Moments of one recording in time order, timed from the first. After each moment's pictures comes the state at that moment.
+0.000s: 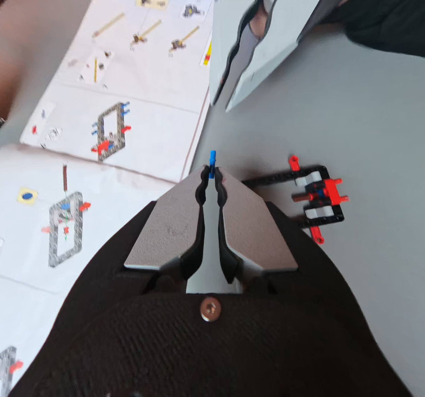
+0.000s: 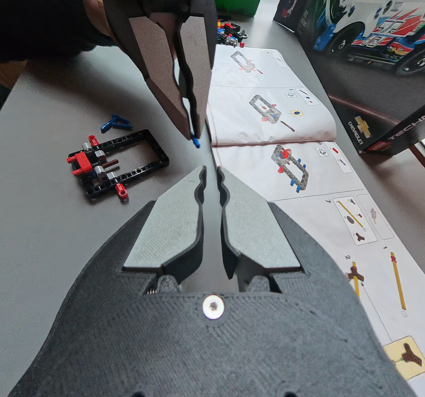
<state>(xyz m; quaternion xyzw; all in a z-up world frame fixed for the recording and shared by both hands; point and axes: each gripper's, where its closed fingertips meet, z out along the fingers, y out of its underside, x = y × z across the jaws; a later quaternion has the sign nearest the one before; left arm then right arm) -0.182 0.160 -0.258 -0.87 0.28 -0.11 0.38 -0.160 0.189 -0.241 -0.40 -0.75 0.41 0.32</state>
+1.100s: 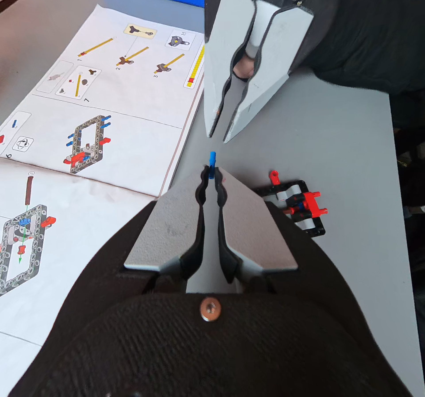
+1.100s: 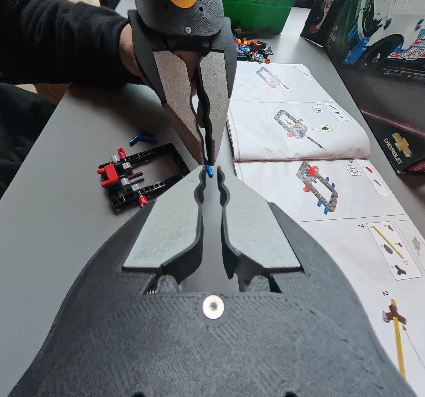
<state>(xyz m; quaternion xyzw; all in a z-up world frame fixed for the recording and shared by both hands) -0.163 0.159 -0.257 -0.85 0.26 -0.17 0.42 -0.160 0.163 -0.238 -0.37 -0.76 0.45 0.29</state>
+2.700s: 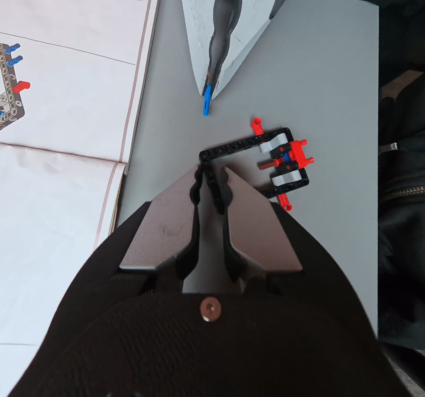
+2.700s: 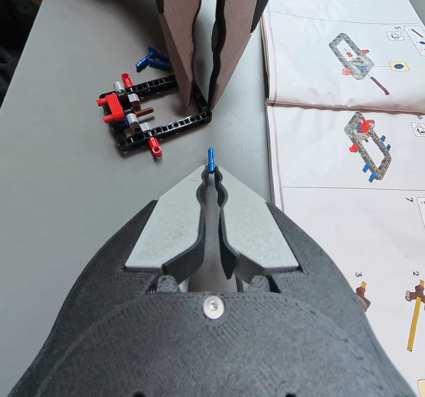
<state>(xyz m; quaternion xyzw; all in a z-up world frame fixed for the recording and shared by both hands) -0.161 0.122 -0.291 -0.88 0.32 -0.21 0.29 -0.132 0.165 -0.288 -0.37 -0.84 0.35 0.20</state>
